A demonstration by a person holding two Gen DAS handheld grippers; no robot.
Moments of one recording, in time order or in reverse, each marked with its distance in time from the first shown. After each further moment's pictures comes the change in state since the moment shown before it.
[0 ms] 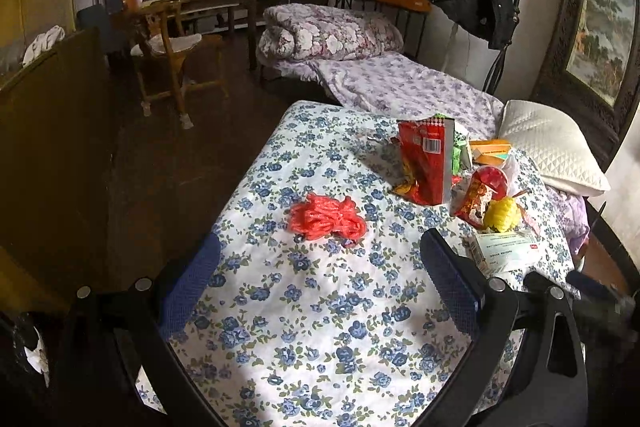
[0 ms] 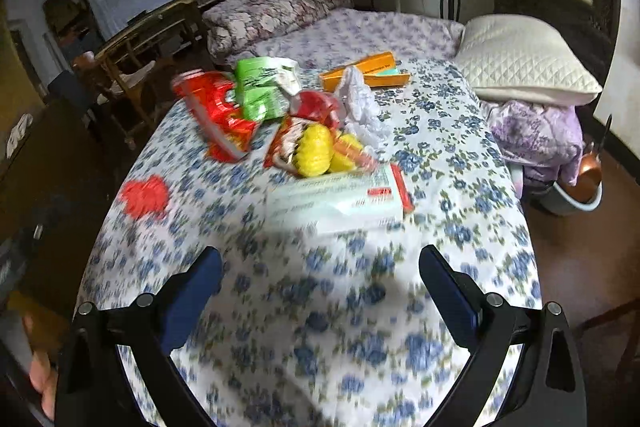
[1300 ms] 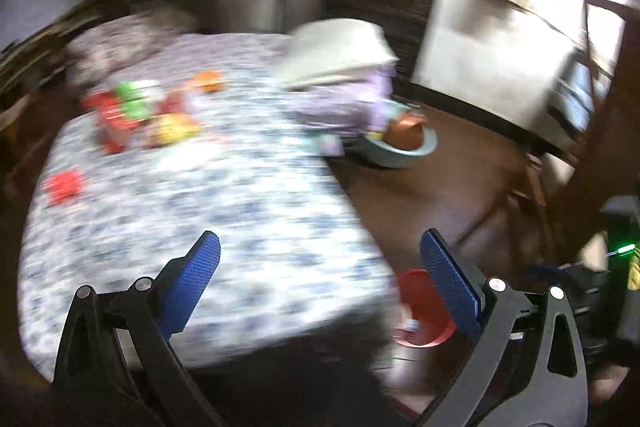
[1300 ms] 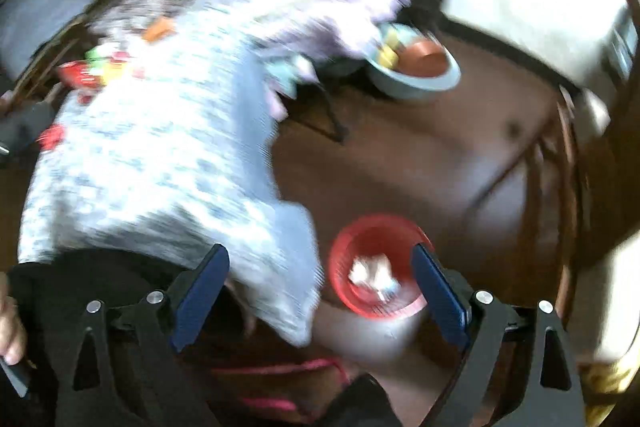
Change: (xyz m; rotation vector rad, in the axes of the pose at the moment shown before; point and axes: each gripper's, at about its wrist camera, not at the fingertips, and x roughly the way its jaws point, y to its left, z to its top) left arm -0.121 -0.201 -0.104 0.419 0.101 -0.472; right arm -0.194 -0.170 -0.179 0.151 0.050 -0.248
